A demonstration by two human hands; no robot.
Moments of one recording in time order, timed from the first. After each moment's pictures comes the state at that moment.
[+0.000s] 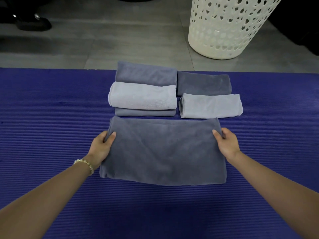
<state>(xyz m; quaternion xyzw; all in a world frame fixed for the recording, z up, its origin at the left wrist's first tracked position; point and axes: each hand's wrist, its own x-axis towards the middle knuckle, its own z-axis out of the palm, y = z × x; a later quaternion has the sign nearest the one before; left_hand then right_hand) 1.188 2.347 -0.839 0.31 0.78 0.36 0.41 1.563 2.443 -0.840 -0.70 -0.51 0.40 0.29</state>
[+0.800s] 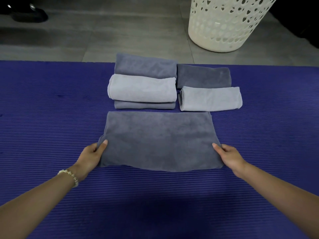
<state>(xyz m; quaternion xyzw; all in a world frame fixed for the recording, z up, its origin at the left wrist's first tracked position) 1.169 2.295 -0.853 0.32 0.78 0.30 0.45 1.587 2.391 -0.850 -0.70 -0.44 0.53 0.17</state>
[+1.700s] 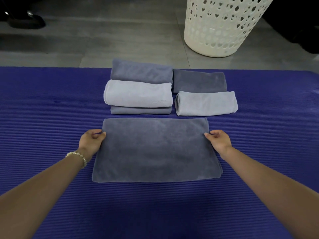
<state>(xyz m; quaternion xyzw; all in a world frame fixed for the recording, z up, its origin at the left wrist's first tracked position) 1.170 2.357 -0.846 0.28 0.83 0.34 0.35 1.564 2.450 -0.856 -0.76 -0.45 0.41 0.23</state>
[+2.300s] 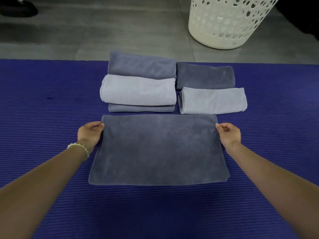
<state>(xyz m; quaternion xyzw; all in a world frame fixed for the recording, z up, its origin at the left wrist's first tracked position) 1.162 2.394 -0.863 0.23 0.83 0.38 0.34 1.568 2.482 -0.872 -0.77 -0.45 0.34 0.29</state>
